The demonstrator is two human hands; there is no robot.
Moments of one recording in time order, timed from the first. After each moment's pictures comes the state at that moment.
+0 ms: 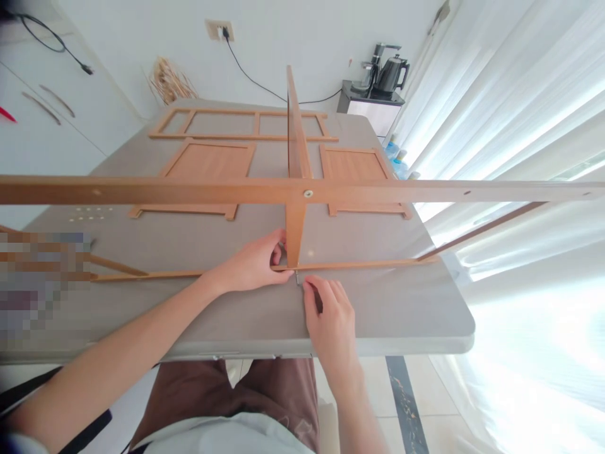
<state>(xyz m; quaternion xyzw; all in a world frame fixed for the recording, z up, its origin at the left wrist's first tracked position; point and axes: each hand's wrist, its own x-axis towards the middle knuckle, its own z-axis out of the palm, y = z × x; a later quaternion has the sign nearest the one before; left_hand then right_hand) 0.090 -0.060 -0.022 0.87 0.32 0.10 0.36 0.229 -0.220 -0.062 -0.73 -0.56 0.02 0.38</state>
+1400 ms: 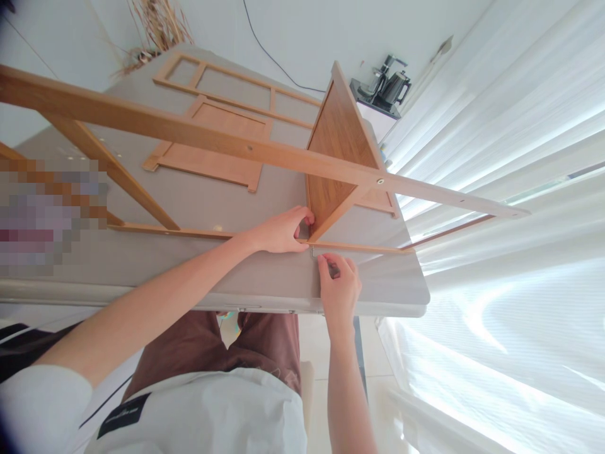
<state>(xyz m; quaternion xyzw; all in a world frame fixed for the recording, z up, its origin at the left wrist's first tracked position) 0.083 -0.046 -0.045 0.89 0.23 0.15 0.37 0.204 -0.220 -0.051 -0.84 -0.40 0.05 0.36</state>
